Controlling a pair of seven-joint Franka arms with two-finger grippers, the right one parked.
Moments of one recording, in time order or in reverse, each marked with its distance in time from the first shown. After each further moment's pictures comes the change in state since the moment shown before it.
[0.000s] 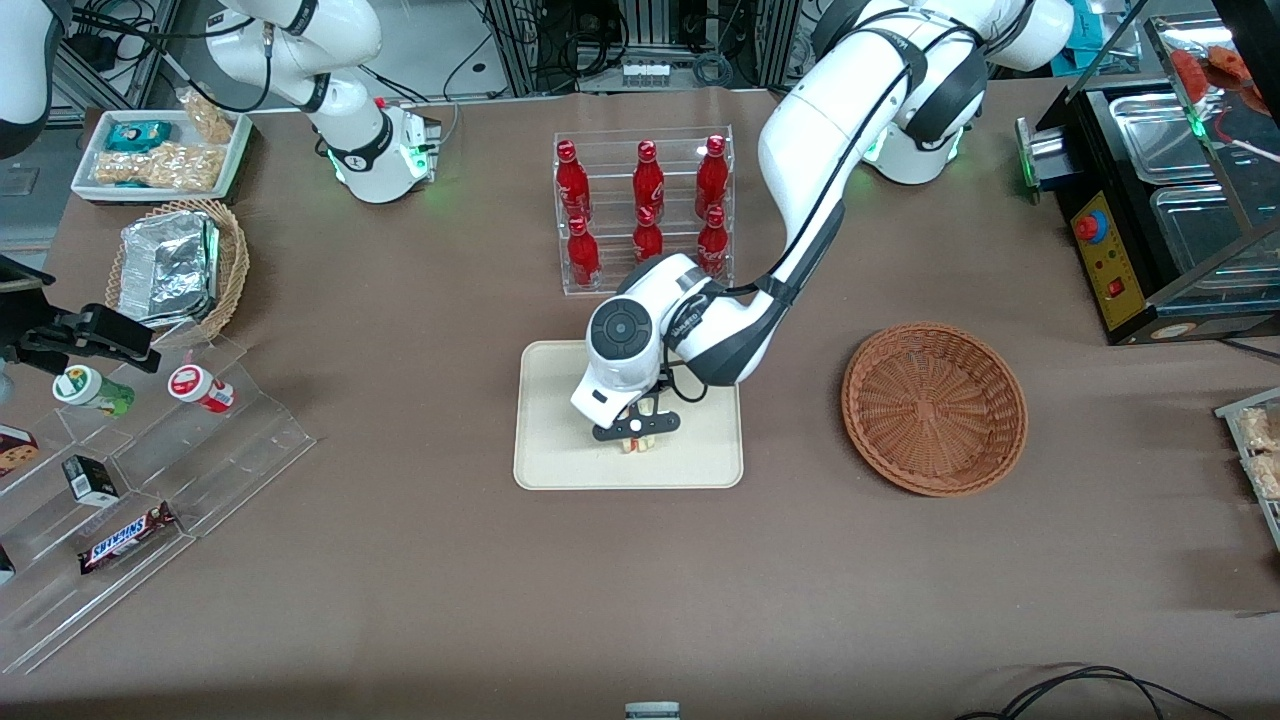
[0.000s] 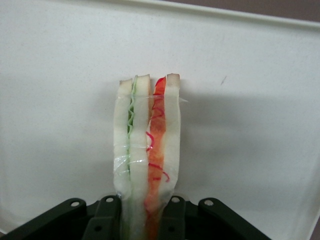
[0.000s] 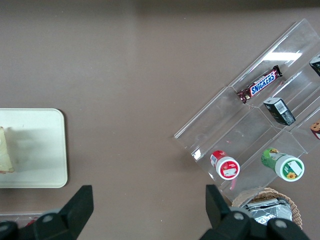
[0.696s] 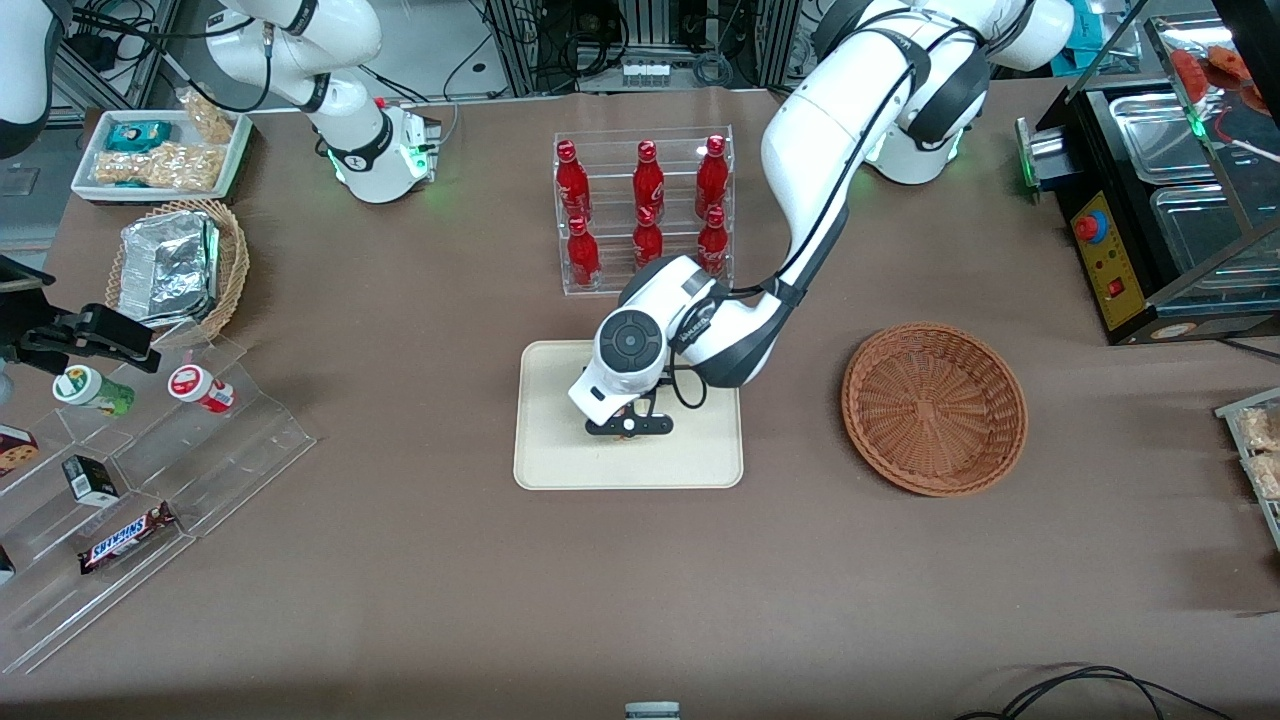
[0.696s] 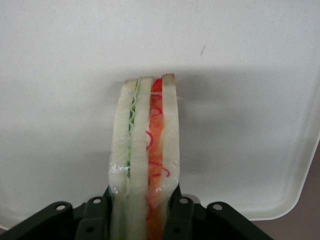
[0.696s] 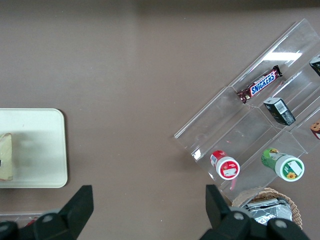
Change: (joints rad) arm 0.004 -0.001 0.012 0.018 -0.100 -0.035 0.140
